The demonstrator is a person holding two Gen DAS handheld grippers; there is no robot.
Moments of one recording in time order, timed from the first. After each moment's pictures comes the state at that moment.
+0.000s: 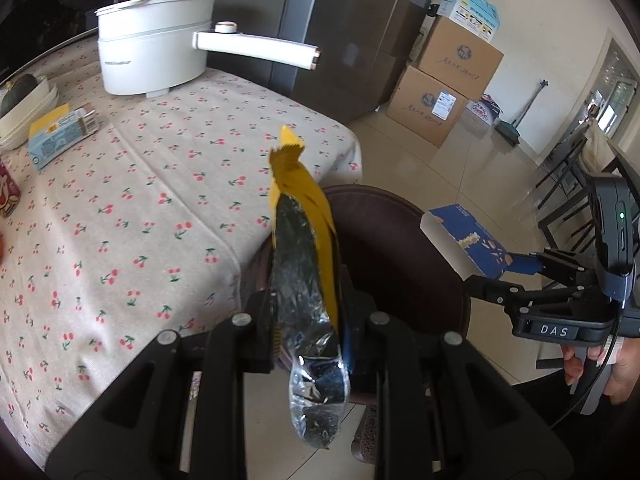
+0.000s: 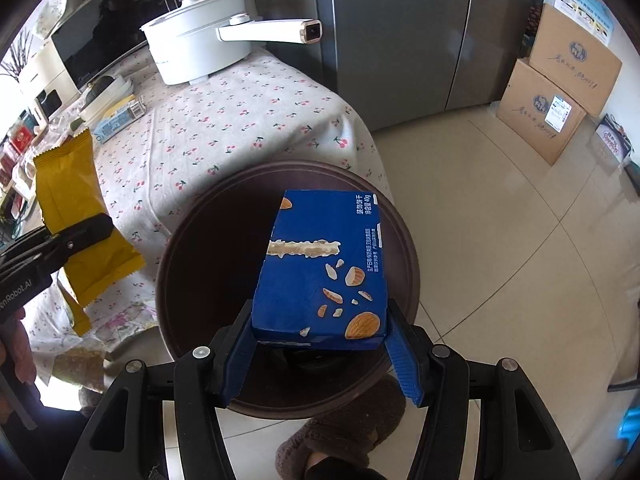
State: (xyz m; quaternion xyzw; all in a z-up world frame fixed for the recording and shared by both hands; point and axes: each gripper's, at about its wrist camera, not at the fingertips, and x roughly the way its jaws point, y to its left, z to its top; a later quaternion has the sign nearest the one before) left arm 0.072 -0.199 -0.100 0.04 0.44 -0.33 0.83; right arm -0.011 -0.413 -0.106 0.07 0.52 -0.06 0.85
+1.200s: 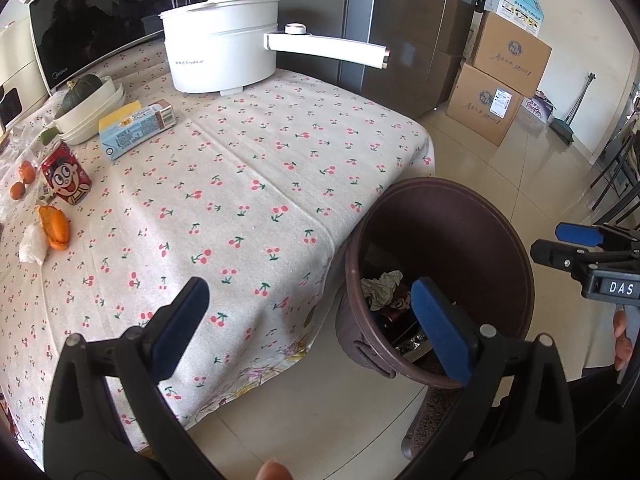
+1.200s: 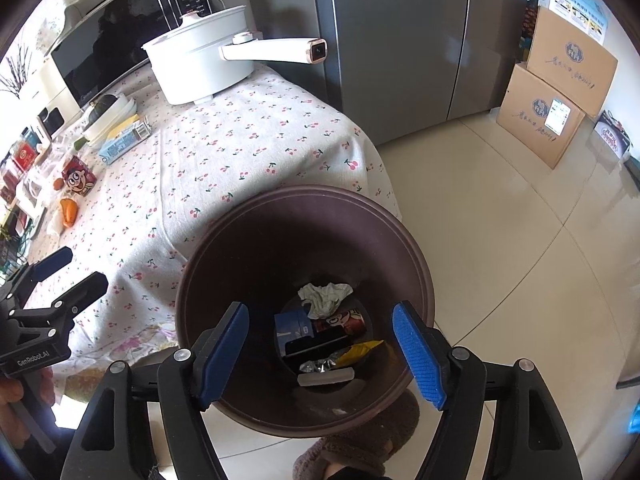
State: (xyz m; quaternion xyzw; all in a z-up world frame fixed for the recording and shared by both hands) left arm 0.070 -0.154 -0.099 0.08 0.44 -0.21 0.87; right arm 0.002 -0.395 -0.090 0.09 0.50 -0.06 0.86
